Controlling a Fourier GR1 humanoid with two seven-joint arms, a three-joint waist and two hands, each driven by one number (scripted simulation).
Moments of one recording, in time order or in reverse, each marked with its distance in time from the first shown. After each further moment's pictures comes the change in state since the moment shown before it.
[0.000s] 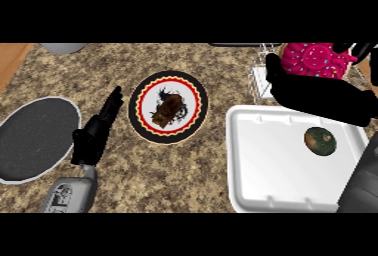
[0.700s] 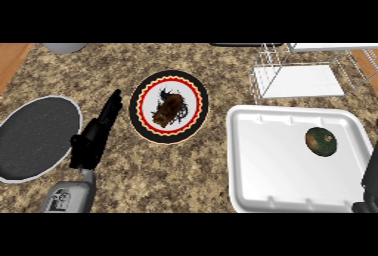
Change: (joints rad) left arm 0.028 0.002 -0.006 -0.019 -0.001 -0.013 -0.009; right arm -0.143 -0.171 -0.164 0.288 0.002 -0.070 -0.152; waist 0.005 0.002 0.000
